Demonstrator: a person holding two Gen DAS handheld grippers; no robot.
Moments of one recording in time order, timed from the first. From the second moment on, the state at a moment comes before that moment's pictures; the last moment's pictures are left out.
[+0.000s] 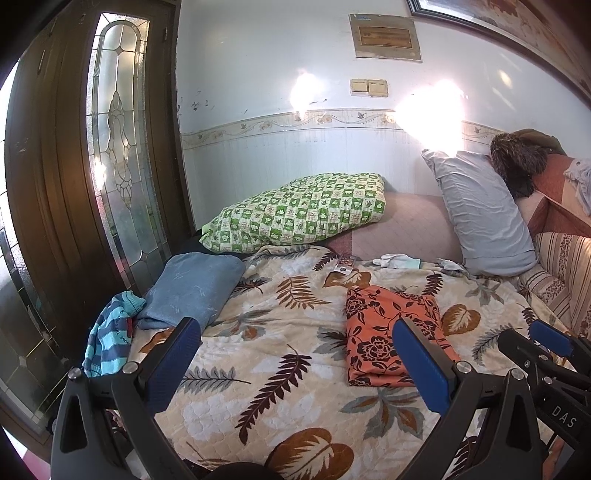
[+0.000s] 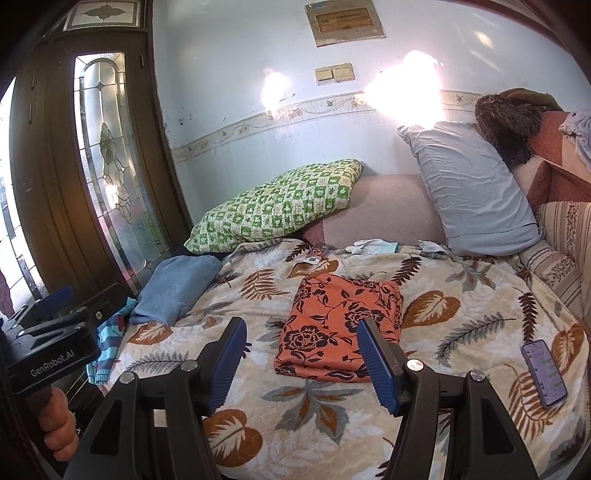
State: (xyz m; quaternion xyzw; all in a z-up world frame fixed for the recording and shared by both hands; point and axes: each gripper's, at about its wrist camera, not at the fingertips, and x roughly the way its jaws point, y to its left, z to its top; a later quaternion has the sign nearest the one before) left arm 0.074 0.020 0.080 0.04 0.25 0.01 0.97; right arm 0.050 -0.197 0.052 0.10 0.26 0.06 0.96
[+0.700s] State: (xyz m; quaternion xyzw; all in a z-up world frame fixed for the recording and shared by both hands) left arm 0.094 0.024 0.055 0.03 0.27 -0.01 0.96; right arm 0.058 -0.188 0.047 0.08 0.27 0.04 0.96
